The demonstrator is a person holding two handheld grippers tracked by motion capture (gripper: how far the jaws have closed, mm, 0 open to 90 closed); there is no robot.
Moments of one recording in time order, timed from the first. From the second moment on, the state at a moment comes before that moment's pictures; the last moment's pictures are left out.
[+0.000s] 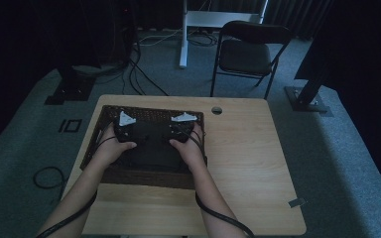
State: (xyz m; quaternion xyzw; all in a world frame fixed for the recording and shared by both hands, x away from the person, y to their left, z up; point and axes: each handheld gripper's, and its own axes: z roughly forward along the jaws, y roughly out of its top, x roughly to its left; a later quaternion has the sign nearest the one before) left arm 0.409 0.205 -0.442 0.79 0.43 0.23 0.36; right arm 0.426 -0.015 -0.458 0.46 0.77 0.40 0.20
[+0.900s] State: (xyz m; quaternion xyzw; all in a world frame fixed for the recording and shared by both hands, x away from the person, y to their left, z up) left arm 0.373 0.203 -0.397 0.78 0.42 0.21 0.40; right arm 0.403 -0.035 -0.411 0.43 0.76 0.43 0.22
